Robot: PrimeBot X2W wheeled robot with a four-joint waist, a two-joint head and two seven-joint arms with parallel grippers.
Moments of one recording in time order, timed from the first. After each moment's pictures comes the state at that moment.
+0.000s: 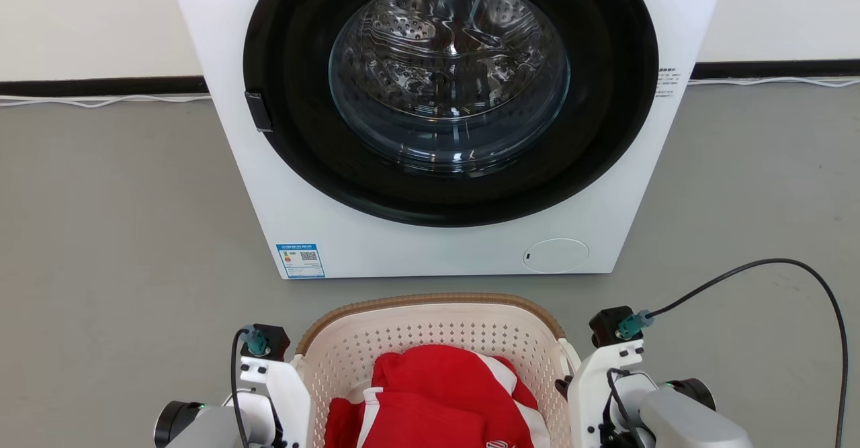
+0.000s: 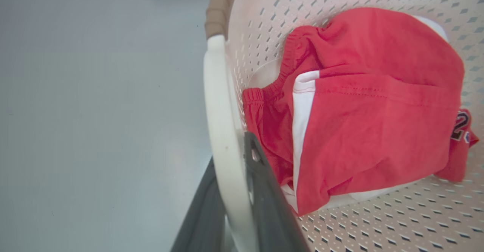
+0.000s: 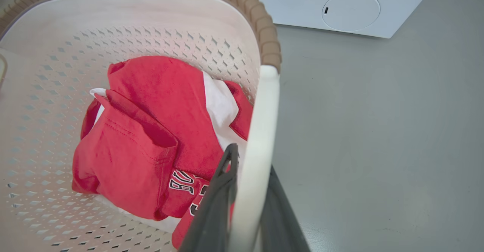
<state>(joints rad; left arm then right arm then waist) -0.60 0.14 -0.98 1.25 -0.92 -0.12 0.15 -0.60 -0.09 0.95 1.14 0.96 0.12 0.16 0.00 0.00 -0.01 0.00</state>
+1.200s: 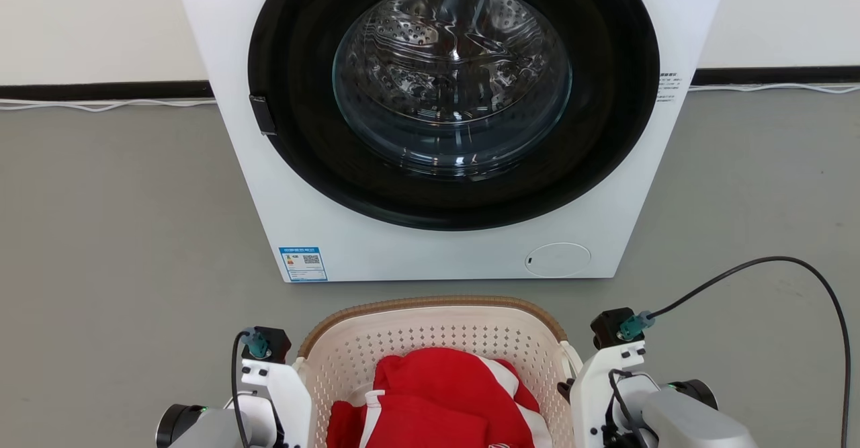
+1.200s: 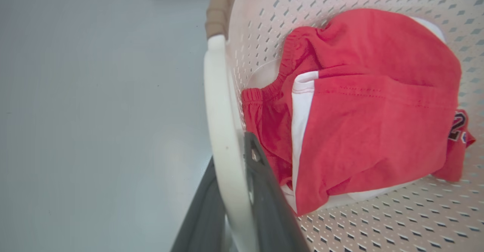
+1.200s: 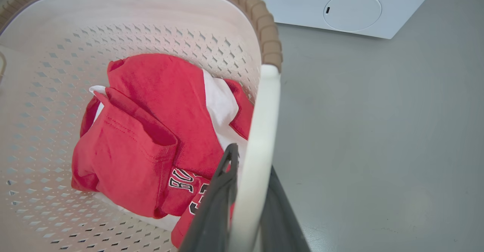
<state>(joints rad) -0.60 0.14 -1.03 1.25 -0.98 -0.12 0.14 -0.62 -0.11 1.09 1.15 1.09 0.12 0.15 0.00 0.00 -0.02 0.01</state>
